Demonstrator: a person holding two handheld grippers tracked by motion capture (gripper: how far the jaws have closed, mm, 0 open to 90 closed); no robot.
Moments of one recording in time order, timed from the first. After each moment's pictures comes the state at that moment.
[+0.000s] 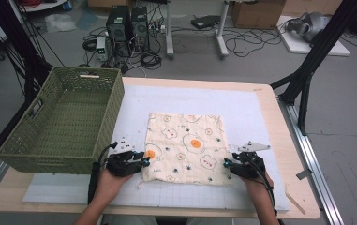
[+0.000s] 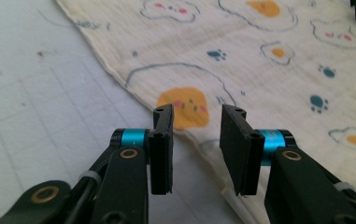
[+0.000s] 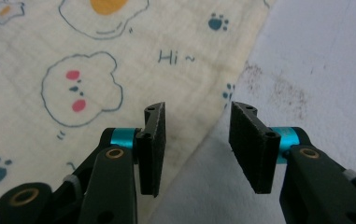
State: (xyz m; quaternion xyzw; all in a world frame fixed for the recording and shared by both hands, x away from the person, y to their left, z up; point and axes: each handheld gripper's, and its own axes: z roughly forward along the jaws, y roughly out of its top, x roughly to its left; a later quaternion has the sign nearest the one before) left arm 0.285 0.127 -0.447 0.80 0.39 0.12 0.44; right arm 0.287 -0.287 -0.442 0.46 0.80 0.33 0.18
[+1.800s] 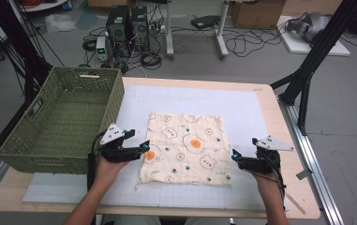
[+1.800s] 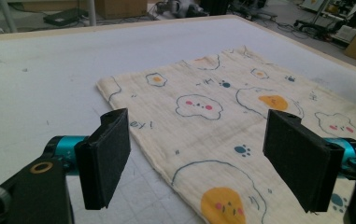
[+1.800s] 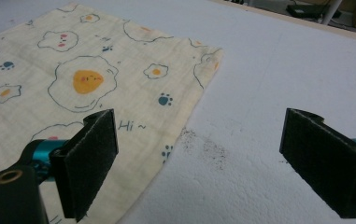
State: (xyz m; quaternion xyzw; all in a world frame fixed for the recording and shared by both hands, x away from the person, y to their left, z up) left arm 0.316 0.145 -0.423 0.72 0.39 0.18 0.55; right arm 0.284 -0.316 -0.413 0.44 0.74 0.42 0.27
